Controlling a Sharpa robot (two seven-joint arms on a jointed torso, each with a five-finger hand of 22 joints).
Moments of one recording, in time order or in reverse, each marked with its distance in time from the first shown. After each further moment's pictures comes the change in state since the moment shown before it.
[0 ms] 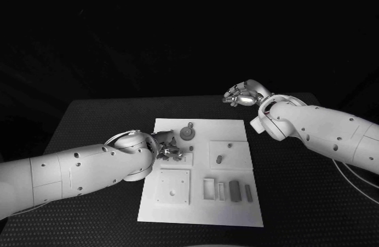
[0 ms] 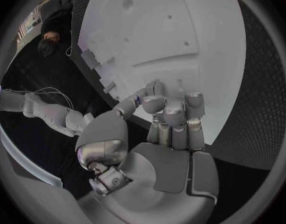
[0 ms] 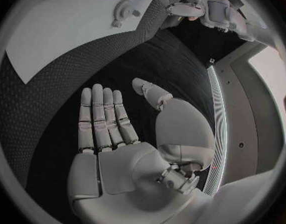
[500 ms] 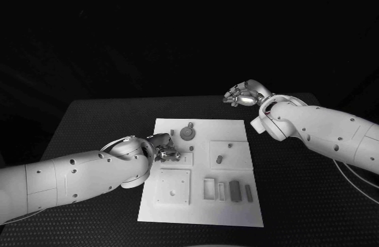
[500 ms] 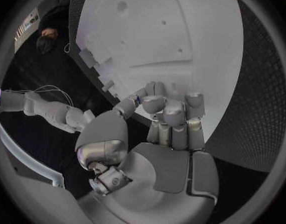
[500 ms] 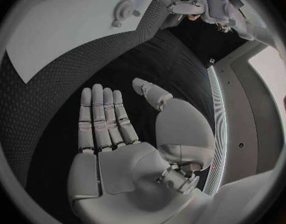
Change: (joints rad) left arm -0.024 -0.029 -0.010 0.022 -0.004 -0.100 0.012; left_hand 0.000 0.000 -0.003 0.000 0.010 0.000 0.000 0.000 0.002 0.000 0.000 0.000 0.001 0.000 0.000 0.000 0.001 0.000 0.000 0.000 0.000 0.000; right arm 0.000 -0.004 0.000 0.002 0.000 0.000 0.000; right_hand 0.000 0.000 -0.003 0.003 -0.004 0.000 0.000 0.000 0.000 0.000 0.000 0.000 0.001 0.000 0.000 0.000 0.000 0.000 0.000 0.000 0.000 -0.002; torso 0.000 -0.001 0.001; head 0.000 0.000
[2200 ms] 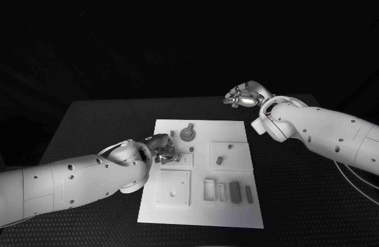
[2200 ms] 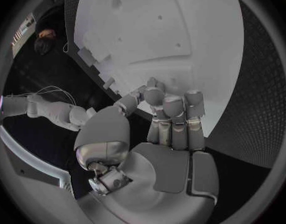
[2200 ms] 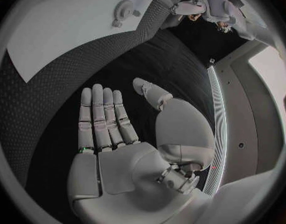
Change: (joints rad) left arm -0.007 -0.019 -0.016 0.017 -0.039 -0.091 0.027; left_hand 0.151 -0.080 -0.057 0.032 -0.117 0.000 0.000 -0.099 -0.027 -0.005 0.009 -0.142 -0.053 0.001 0.001 -0.119 -0.026 0.000 0.006 -0.001 -0.065 0.000; right arm 0.000 -0.003 0.000 0.002 0.000 -0.001 0.000; right_hand 0.000 0.000 0.000 0.000 -0.039 0.000 0.000 0.000 0.001 0.000 0.000 -0.004 0.005 0.000 0.000 0.000 0.000 0.000 0.000 0.000 0.008 -0.008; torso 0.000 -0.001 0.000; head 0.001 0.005
